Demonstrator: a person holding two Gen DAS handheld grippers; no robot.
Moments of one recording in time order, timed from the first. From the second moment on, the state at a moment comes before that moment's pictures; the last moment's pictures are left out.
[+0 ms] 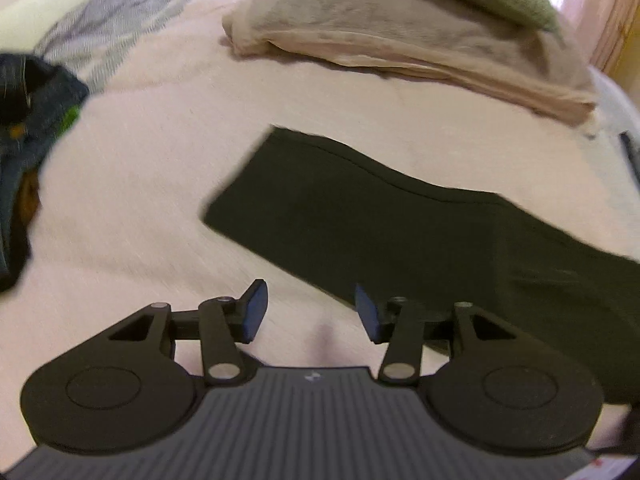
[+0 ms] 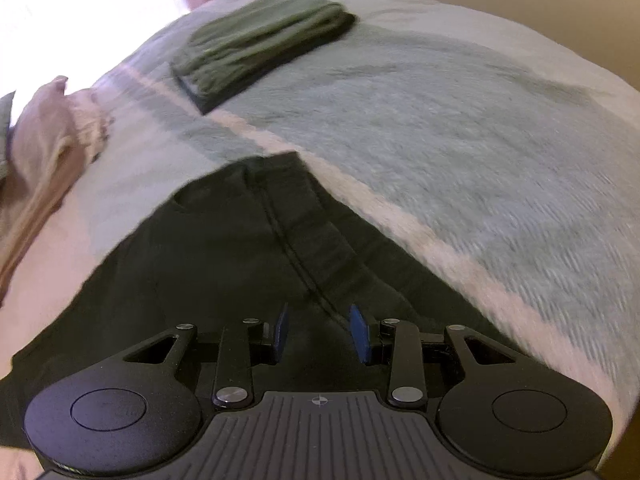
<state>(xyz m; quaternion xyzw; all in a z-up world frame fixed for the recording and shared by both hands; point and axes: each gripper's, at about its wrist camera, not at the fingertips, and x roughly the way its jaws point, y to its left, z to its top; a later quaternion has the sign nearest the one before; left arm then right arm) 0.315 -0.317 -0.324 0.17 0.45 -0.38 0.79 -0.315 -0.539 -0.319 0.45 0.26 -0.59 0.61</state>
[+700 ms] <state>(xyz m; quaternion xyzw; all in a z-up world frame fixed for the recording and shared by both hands) 0.141 -0.313 -0.291 0.07 0.51 -0.21 0.83 -0.392 -0.727 -0.424 0.58 0.18 -0.26 0.75</state>
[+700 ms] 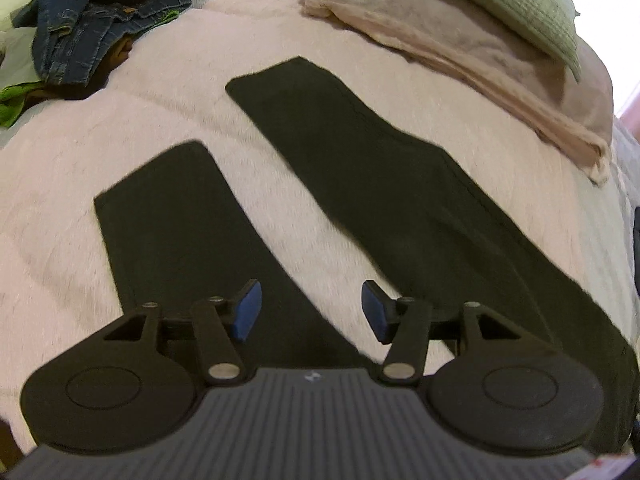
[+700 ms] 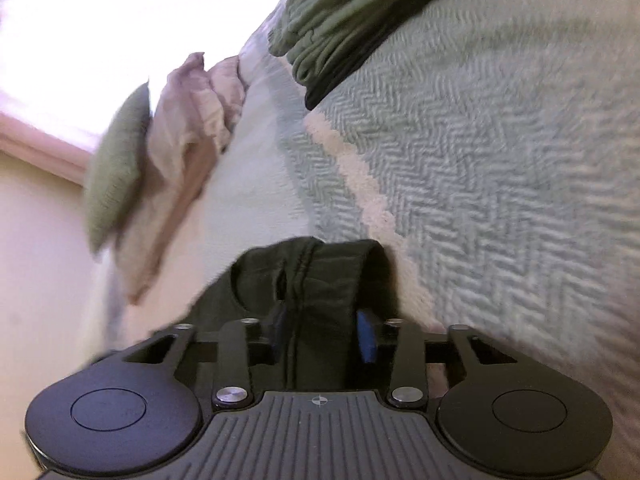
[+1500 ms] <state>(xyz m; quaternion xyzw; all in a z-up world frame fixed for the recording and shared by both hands) 0.115 -0.248 -0.281 0.09 0.49 -0.17 0.85 -0.502 -0.636 -0.348 0.56 0.21 -0.41 0.69</state>
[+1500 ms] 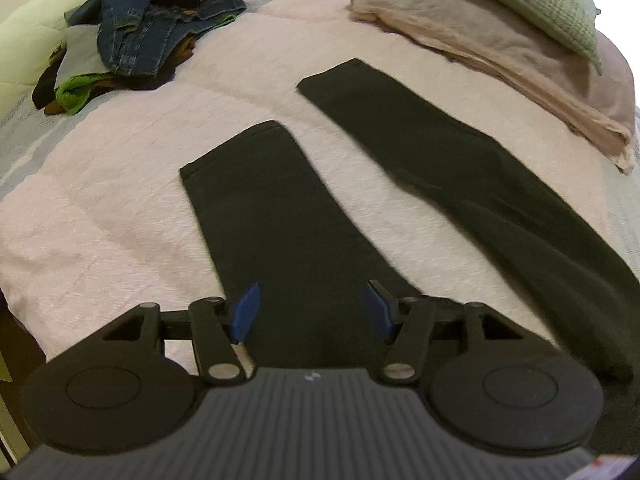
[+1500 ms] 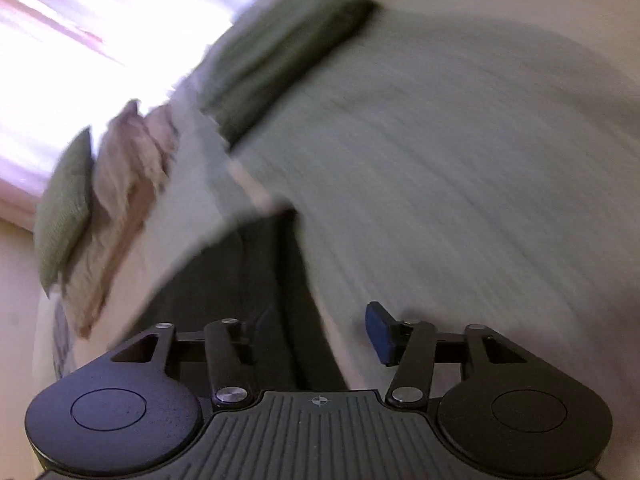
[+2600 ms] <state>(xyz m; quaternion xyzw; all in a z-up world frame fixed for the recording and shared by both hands) 0.259 -0.090 -0.354 0.12 0.47 -0.17 0.86 -0.473 -0.411 -0.333 0.56 0.08 -0.56 0.61</state>
